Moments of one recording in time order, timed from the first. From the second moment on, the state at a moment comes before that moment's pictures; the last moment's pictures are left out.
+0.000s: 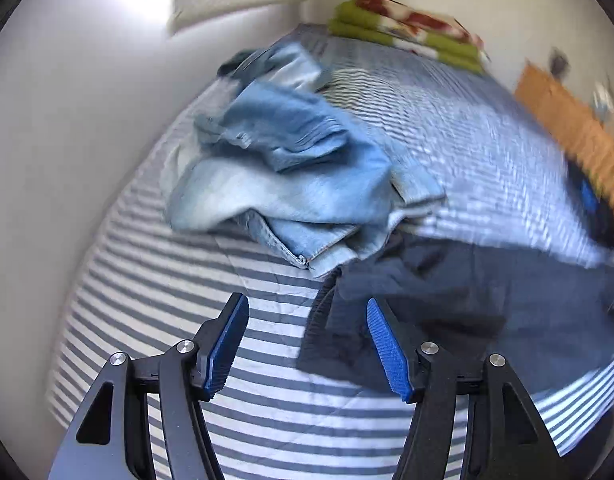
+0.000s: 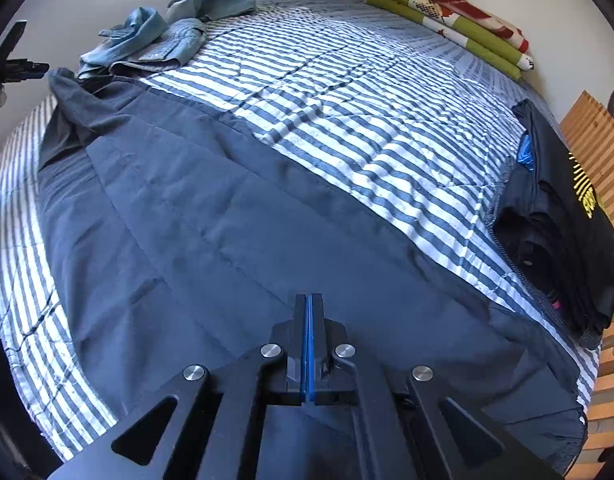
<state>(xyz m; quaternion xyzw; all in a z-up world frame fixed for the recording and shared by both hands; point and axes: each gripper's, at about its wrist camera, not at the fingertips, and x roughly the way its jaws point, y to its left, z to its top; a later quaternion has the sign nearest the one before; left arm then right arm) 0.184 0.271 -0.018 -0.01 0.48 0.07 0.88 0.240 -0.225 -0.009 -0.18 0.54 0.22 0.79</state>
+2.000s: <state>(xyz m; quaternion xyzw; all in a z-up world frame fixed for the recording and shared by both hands) 0.168 0.239 0.006 0.00 0.41 0.05 0.91 0.199 -0.240 0.069 -0.17 0.45 0.18 0.86</state>
